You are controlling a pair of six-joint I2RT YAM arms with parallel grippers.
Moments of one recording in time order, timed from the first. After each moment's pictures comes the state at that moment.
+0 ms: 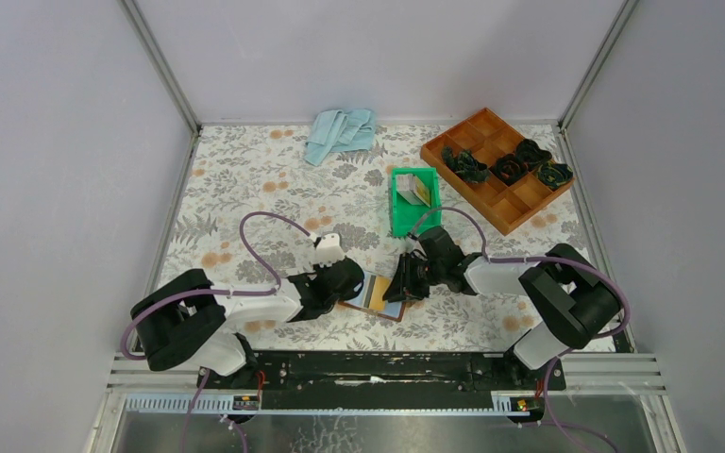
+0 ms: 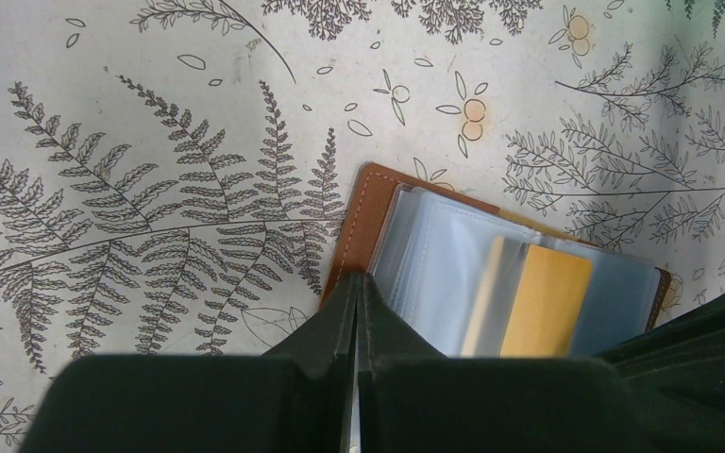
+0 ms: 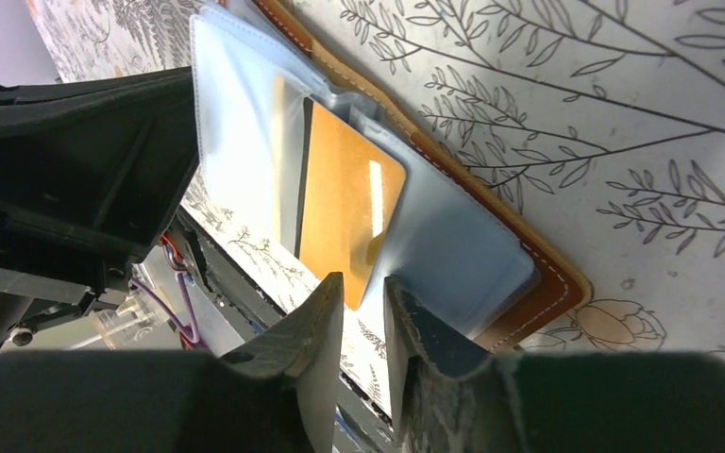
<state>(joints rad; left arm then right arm) -0.99 1.45 0.53 -0.02 -0.48 -0.98 0.67 1.57 0.56 0.13 -0.50 0.87</state>
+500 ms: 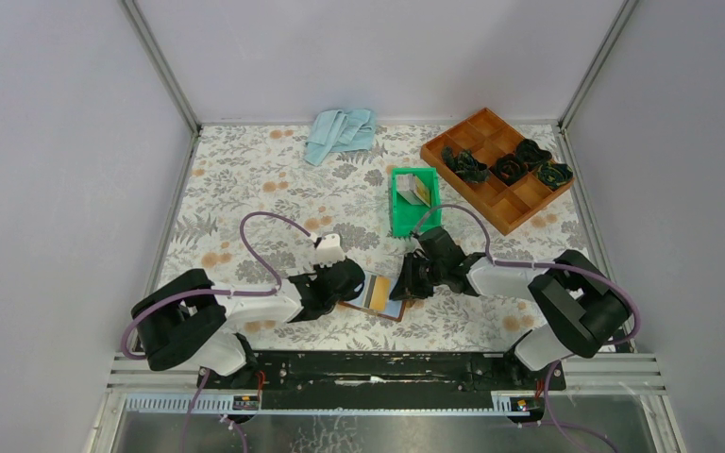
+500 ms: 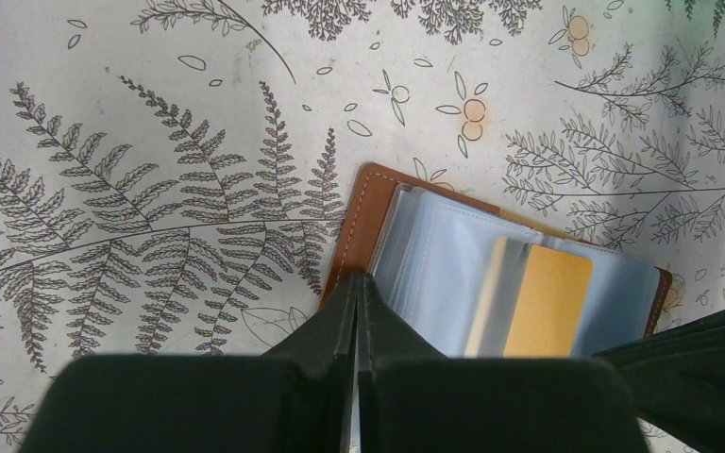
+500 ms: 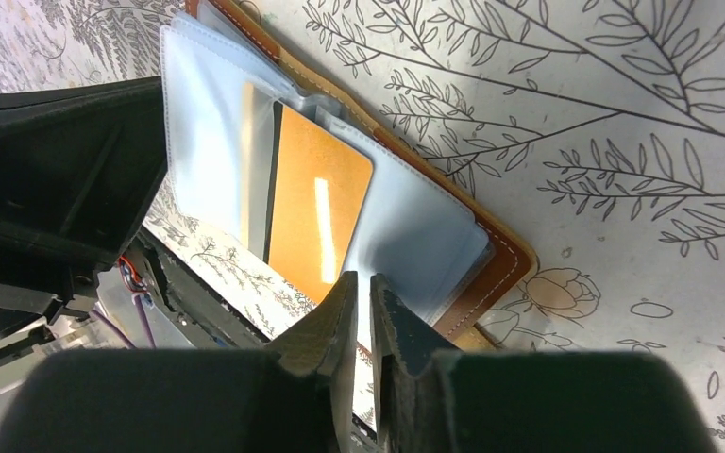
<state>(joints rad) -1.00 1.46 0.54 -0.02 -0.49 -0.98 0.69 1.52 0.56 0.04 -0.40 0.82</state>
